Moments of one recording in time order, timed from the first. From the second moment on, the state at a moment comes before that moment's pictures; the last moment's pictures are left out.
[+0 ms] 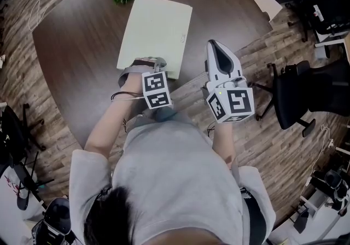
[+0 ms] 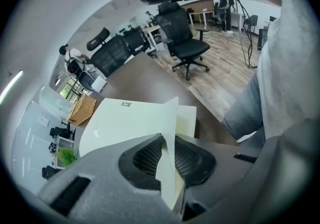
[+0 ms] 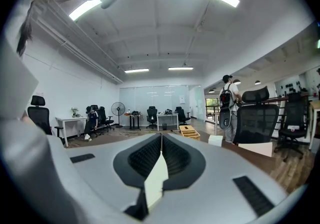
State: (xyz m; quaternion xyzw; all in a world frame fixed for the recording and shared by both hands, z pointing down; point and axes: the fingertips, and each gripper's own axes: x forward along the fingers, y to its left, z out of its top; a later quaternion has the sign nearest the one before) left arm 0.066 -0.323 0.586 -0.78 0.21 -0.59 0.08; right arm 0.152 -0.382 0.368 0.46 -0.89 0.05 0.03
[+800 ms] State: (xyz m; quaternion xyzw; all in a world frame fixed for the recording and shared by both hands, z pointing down) left arm 0.074 -0.303 0.578 -0.87 0.21 -0.44 -0.10; right arm 0.159 -0.381 0.369 0.46 -0.89 0.05 0.03
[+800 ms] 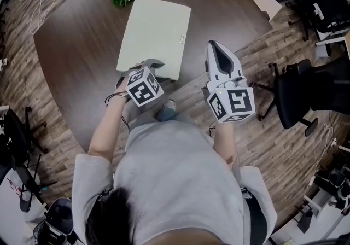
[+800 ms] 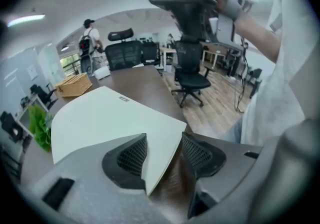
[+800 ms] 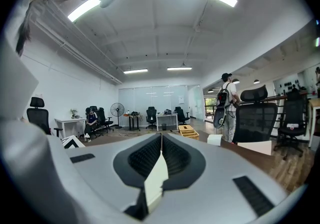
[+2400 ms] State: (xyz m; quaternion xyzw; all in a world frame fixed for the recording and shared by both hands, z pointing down) left arm -0.056 -0.259 0.400 -0.85 0.50 -0.11 -0.09; right arm 0.094 -0.253 0.340 0.51 -0.86 0.02 0.02
